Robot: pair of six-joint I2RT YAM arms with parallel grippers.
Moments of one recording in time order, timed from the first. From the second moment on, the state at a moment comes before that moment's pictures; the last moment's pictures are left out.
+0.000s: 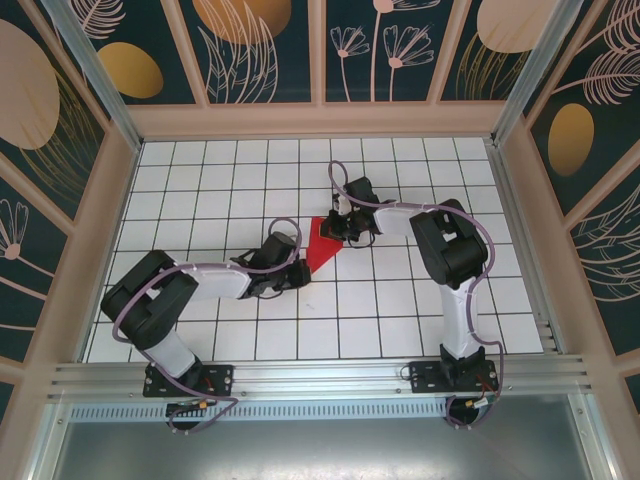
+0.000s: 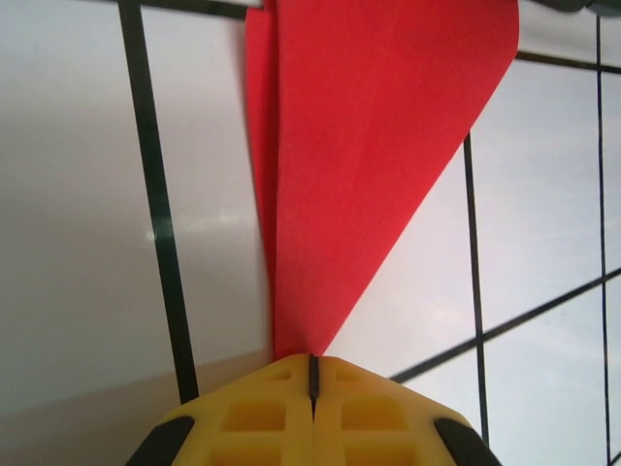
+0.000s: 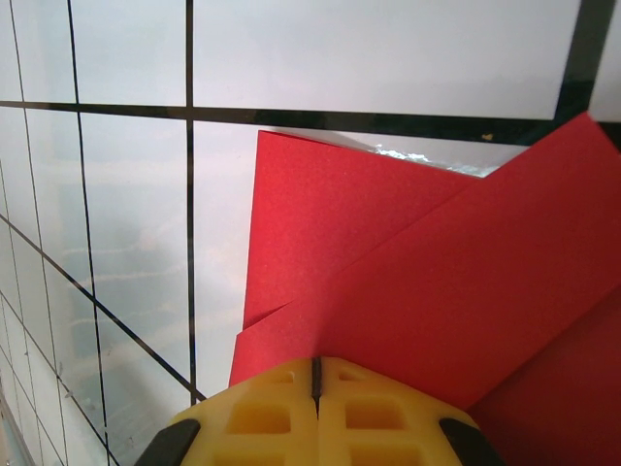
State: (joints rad) left arm -0.72 1.64 0.66 0.09 0.20 -0.80; right arm 0.52 2.10 1.25 -0.12 -0.53 0.60
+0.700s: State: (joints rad) left arm -0.73 1.71 0.79 0.09 0.11 -0.81; right arm 0.51 2.10 1.26 -0.14 -0.54 0.60
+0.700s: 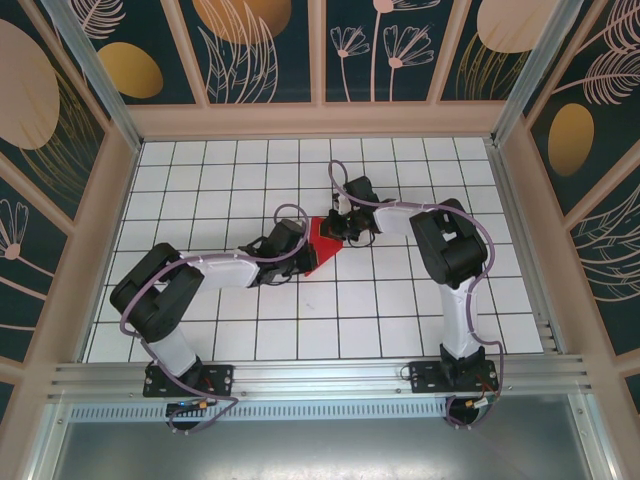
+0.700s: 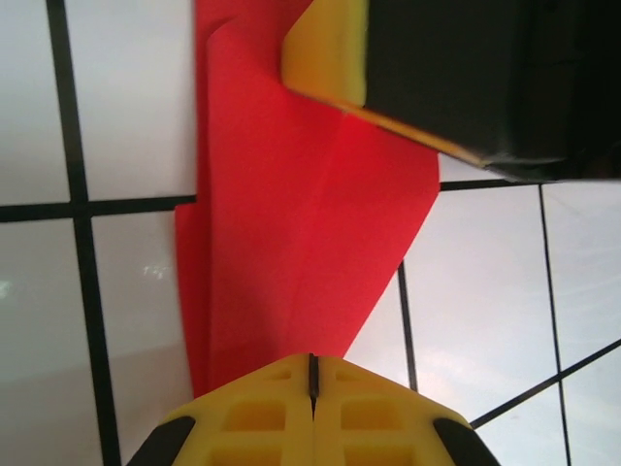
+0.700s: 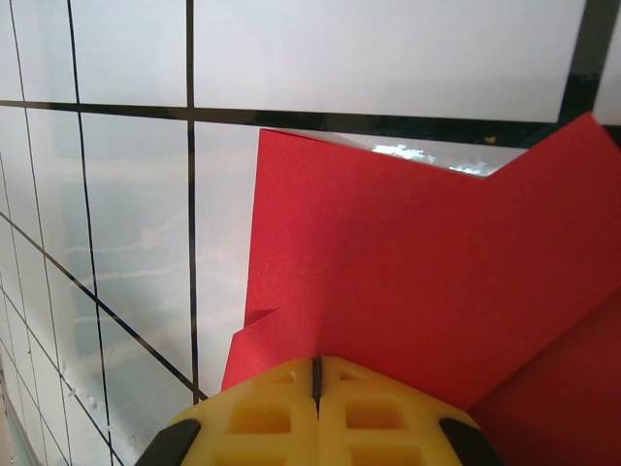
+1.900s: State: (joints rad) left arm -0.72 1.72 0.68 0.21 0.15 -0.87; right arm 0.64 1.98 1.13 -0.19 -0.52 0.64
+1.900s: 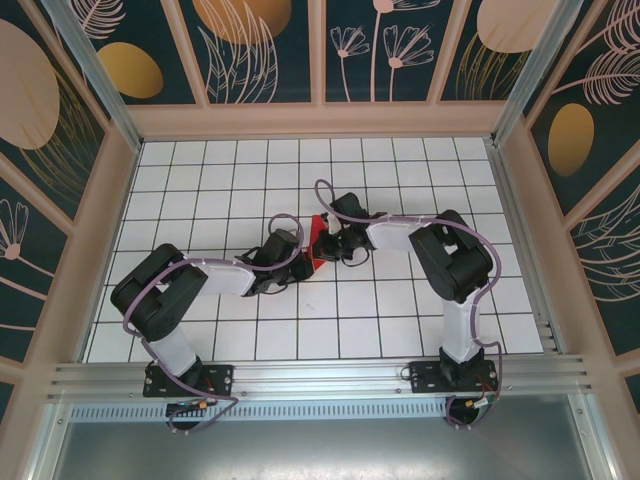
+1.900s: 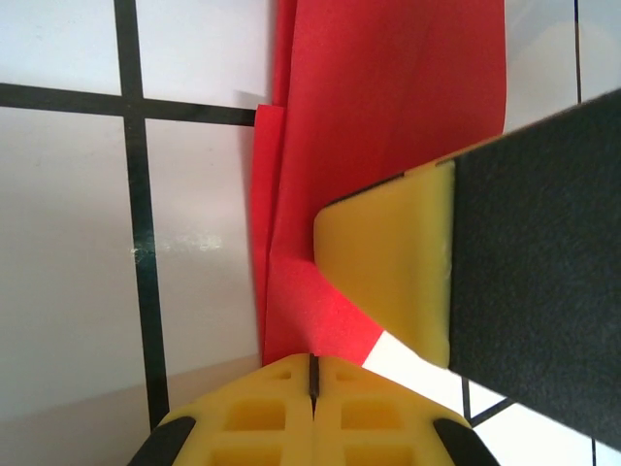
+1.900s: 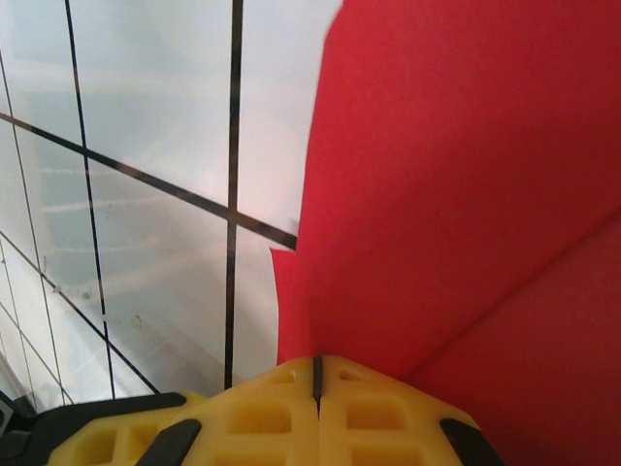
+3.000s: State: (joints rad) left arm -0.72 1.72 0.66 0.25 0.15 -0.87; right arm 0.37 2.20 1.48 -0.26 -0.50 0.55
